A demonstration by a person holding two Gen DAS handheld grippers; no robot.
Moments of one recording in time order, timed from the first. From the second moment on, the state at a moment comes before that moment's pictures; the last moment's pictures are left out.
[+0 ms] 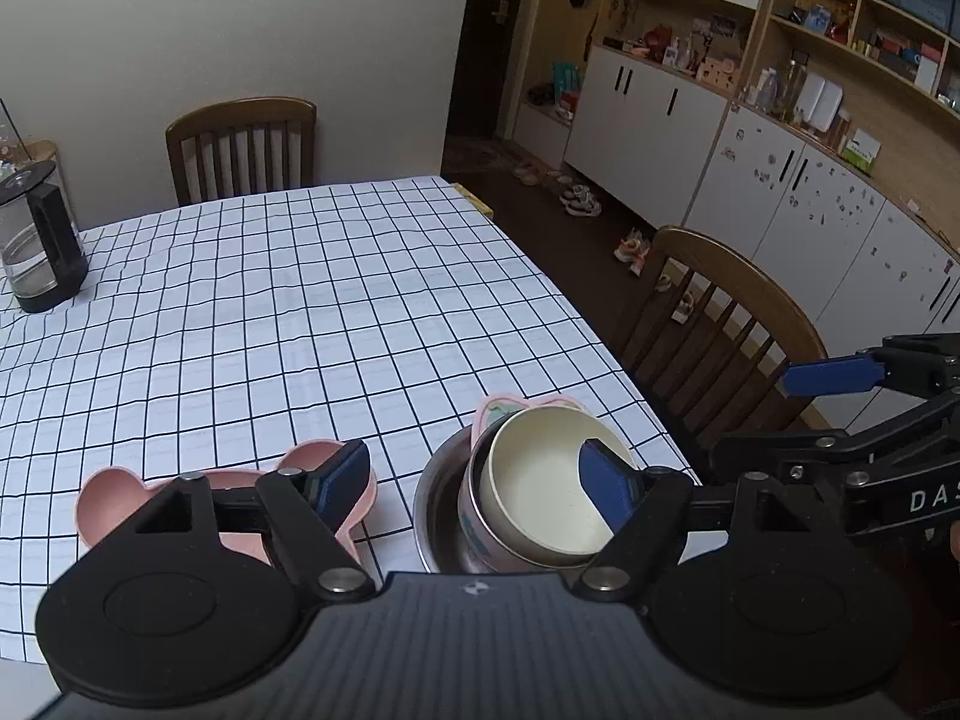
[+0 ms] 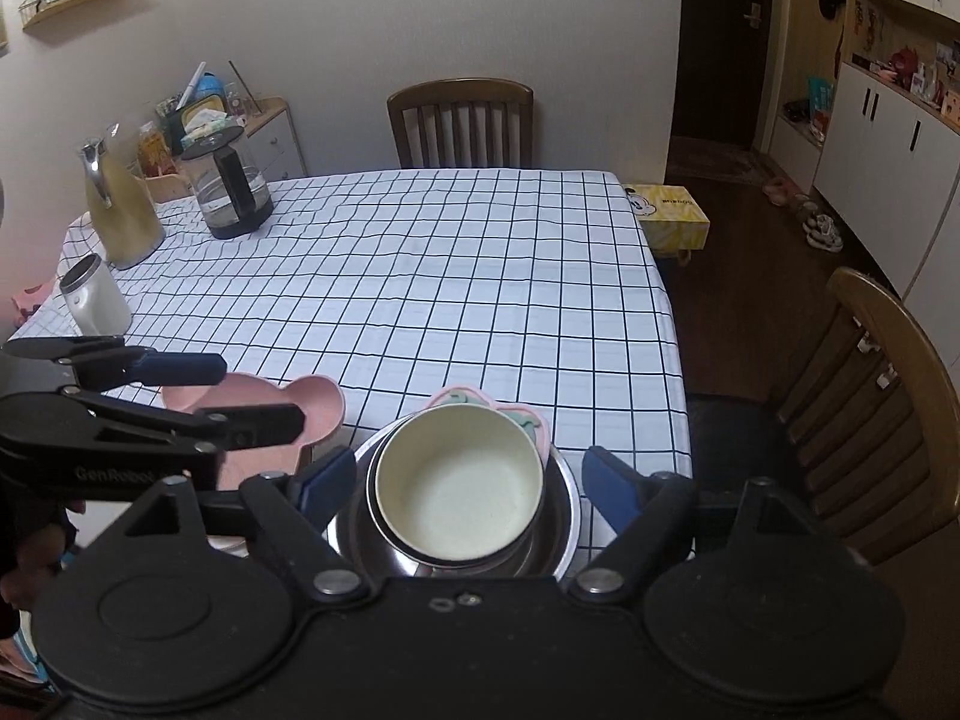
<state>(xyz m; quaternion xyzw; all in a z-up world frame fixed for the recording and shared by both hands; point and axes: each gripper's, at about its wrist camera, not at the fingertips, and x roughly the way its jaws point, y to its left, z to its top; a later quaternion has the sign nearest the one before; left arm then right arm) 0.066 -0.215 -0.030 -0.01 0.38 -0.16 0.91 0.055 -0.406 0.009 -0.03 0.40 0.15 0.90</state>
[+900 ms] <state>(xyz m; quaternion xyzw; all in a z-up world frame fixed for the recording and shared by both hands) 0.061 -0.229 -0.133 -0.06 0.45 -0.01 0.89 0.101 -0.474 -0.068 -0.07 0.42 0.17 0.89</state>
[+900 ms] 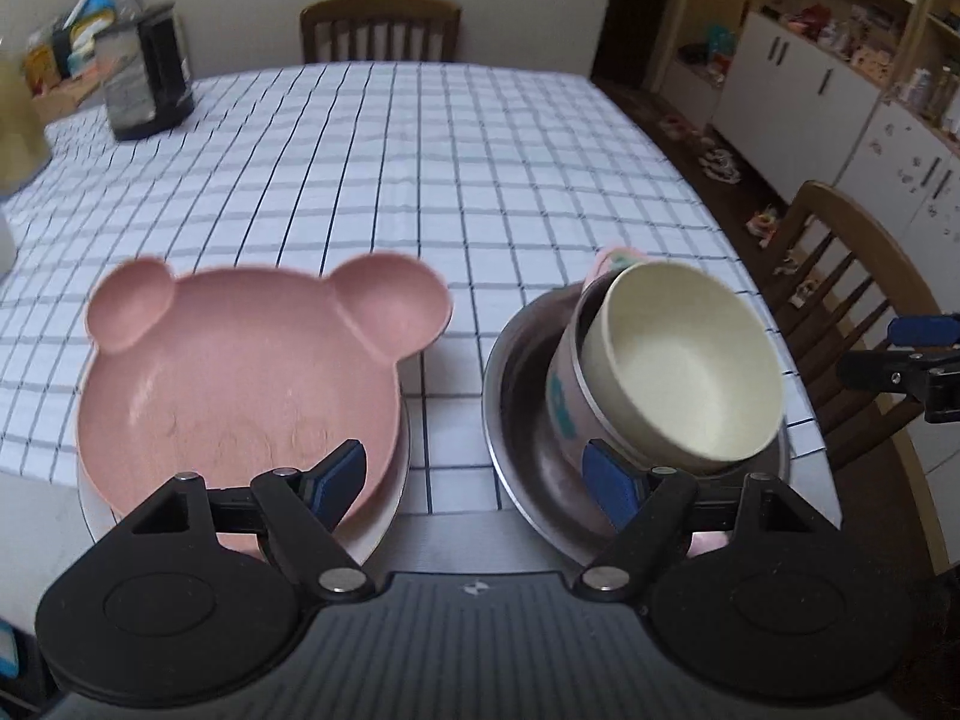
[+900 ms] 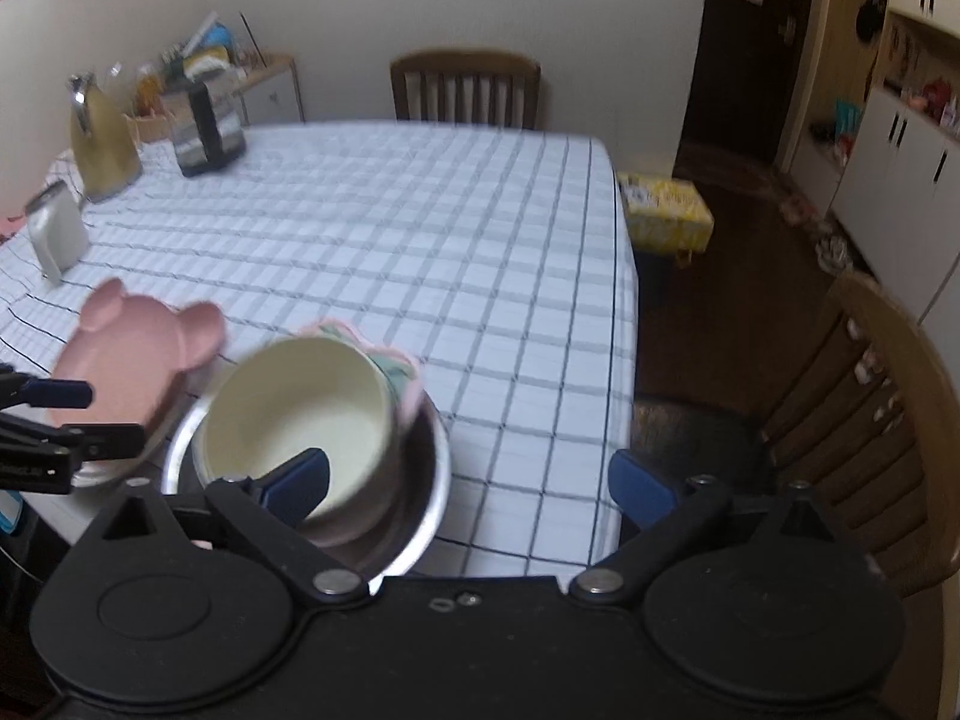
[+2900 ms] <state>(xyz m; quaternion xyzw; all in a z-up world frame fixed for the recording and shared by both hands) 0.089 -0.257 -0.124 -0.12 0.48 0.07 0.87 0.167 -0.456 -0.103 -0.06 0.51 0.28 0.81</state>
